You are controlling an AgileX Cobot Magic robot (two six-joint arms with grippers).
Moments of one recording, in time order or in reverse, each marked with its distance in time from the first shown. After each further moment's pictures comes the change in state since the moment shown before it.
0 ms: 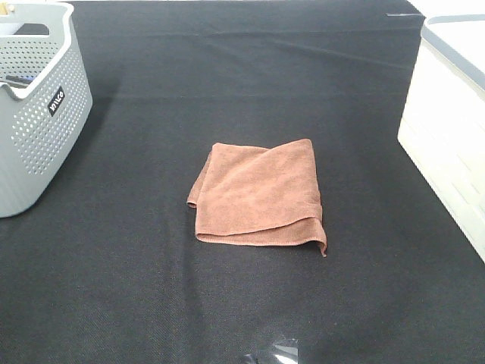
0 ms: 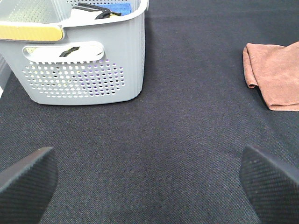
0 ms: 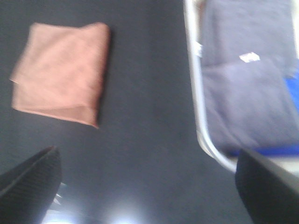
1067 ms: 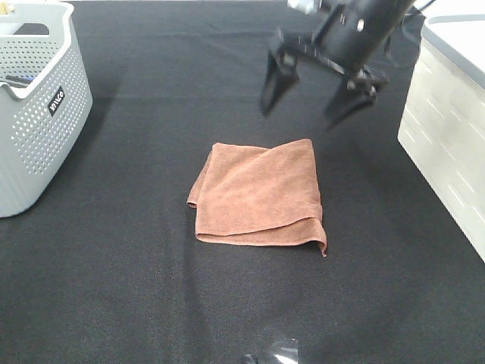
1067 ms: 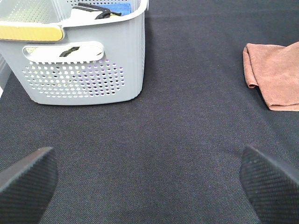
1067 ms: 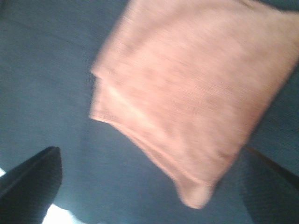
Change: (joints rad) left arm 0.000 0.000 0.000 0.000 0.000 0.000; right arm 0.302 1.062 -0.503 0.292 -0.059 -0.105
